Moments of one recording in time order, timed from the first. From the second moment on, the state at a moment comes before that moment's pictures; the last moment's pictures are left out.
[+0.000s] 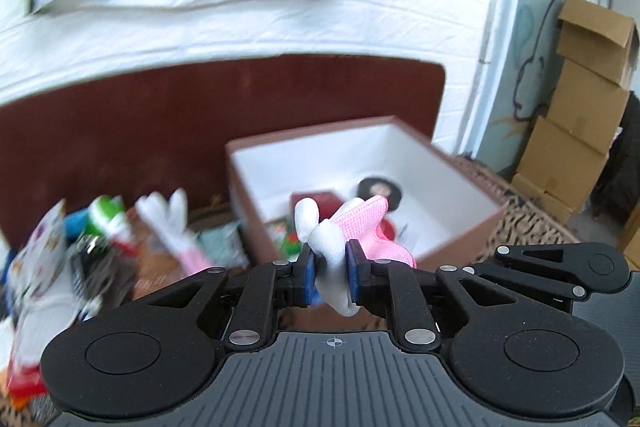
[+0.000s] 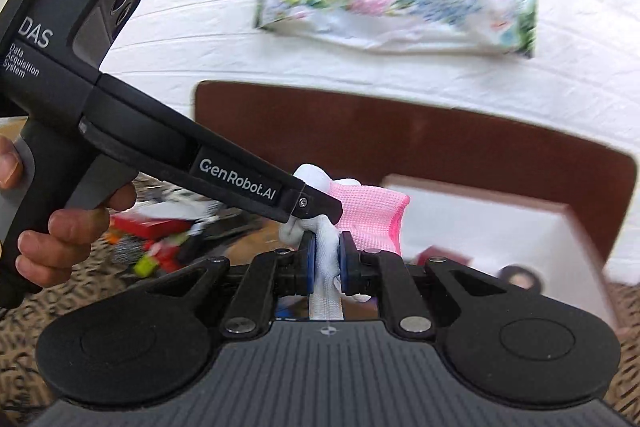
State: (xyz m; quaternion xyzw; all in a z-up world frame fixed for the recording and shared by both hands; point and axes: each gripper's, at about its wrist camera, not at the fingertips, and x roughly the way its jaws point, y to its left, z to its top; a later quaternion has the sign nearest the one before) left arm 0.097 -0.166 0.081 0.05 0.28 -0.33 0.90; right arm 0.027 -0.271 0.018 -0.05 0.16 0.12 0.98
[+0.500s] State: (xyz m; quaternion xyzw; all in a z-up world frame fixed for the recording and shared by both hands) left arm 0.171 -0.302 0.061 0.06 0.30 -0.41 0.86; right arm 0.072 -0.374 0.002 -0.09 0.20 0.01 0.98
